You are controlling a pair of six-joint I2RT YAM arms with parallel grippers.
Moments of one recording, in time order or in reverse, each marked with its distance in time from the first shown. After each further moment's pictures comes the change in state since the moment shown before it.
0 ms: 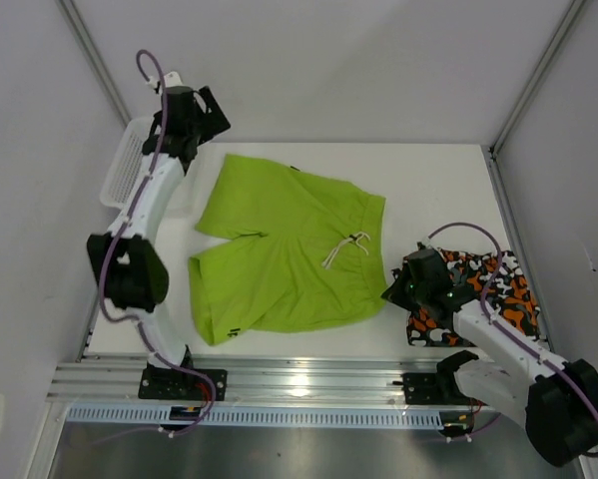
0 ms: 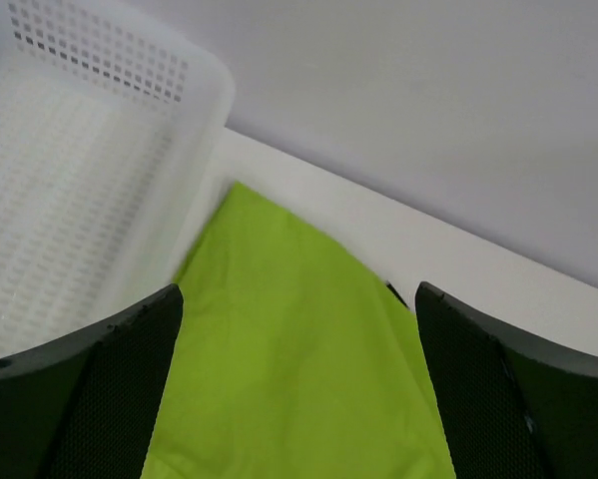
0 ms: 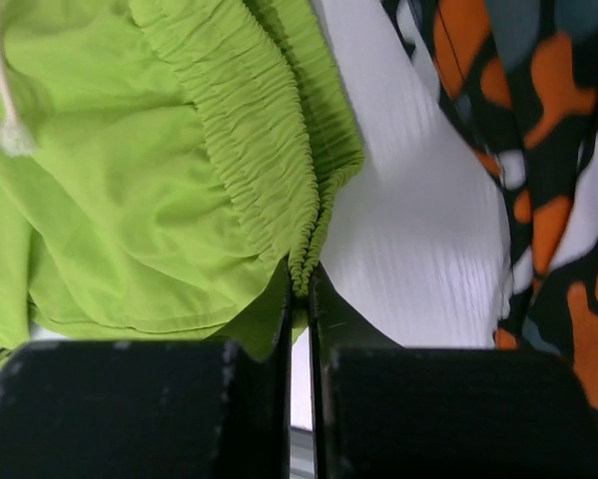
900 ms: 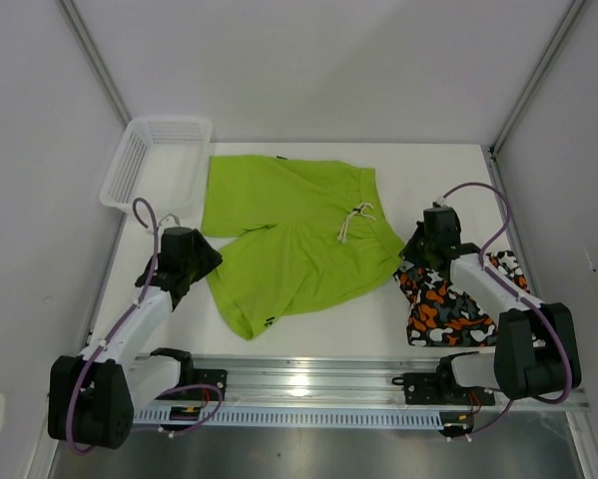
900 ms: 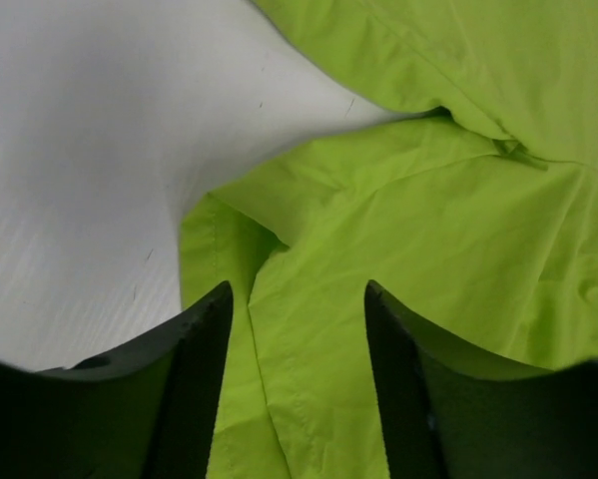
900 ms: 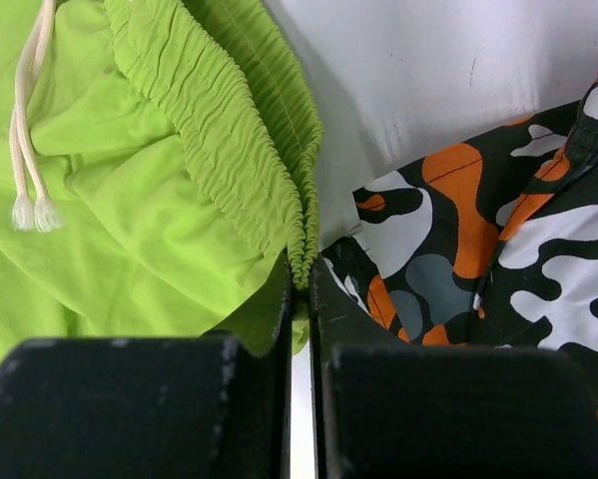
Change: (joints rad) left arm -0.019 -0.928 -1.369 0.140 0.079 -0.253; right arm -0.257 0.367 0.294 0.116 0.020 -0.204
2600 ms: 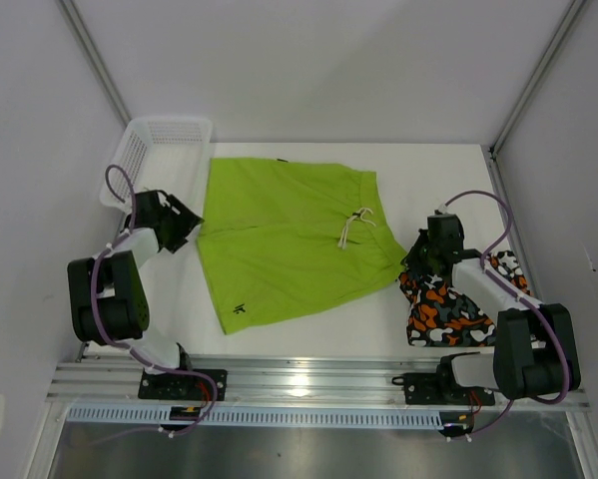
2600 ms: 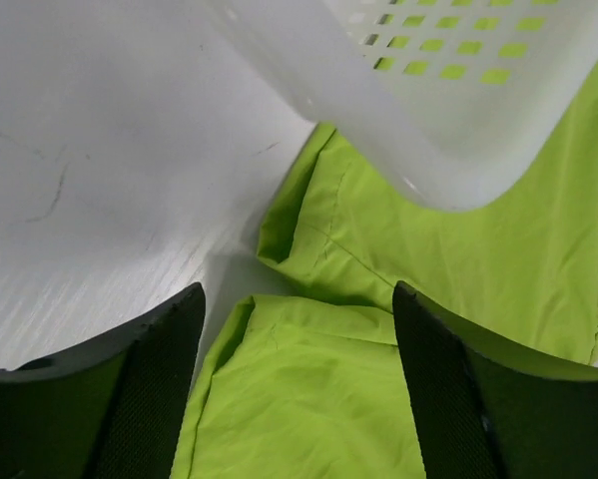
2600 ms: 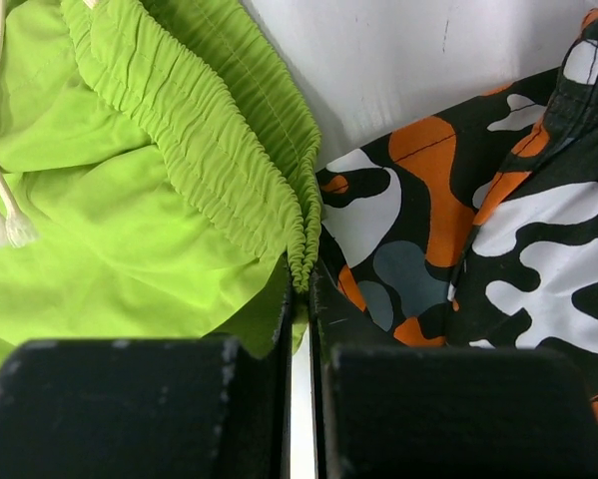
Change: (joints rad) left arm 0.334 0.603 0.348 0.166 0.301 0.013; right arm -0.036 -0.004 -0.058 0.014 -0.046 -0.022
